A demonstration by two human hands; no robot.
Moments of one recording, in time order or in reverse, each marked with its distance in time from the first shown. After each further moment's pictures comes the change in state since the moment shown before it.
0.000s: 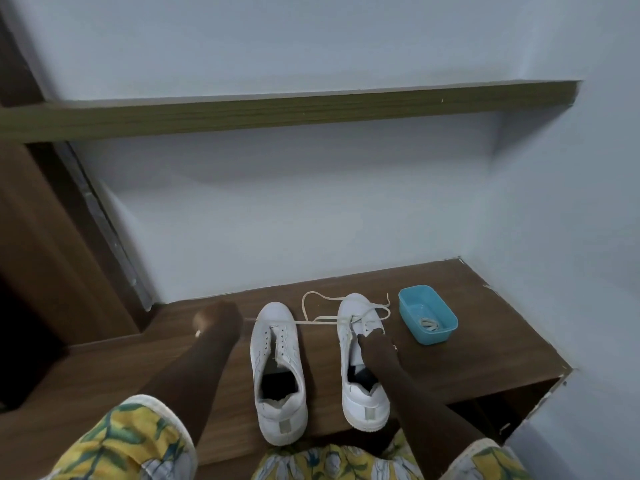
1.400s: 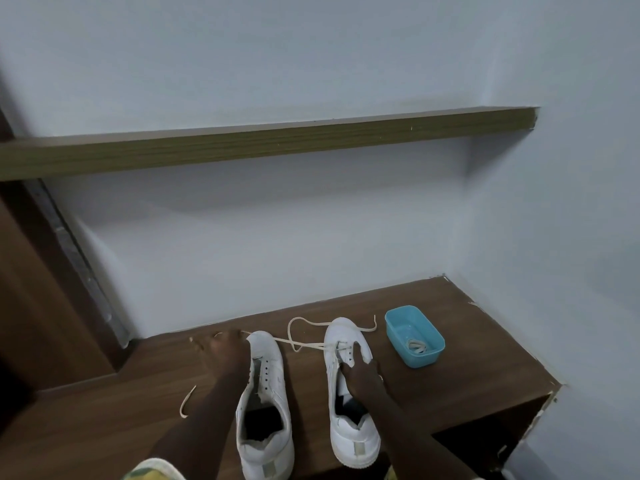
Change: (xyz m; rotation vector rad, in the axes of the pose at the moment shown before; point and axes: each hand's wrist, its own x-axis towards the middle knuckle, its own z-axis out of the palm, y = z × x) left_hand 0.004 0.047 0.032 -0.471 0.385 -0.116; right_hand 0.009 0.002 0.004 0.275 -0.188 0.084
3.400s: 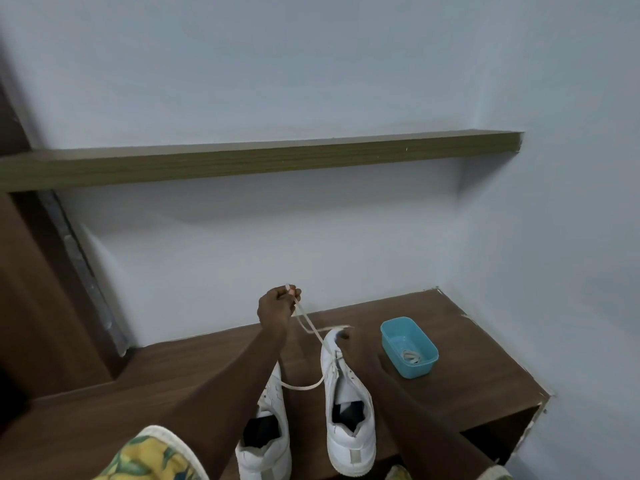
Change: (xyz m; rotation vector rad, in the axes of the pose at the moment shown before) left_hand 0.010 0.105 -0.048 -1.420 -0.295 -0.167; right_hand -0.026 -0.054 -0.072 0.199 0.247 -0.214
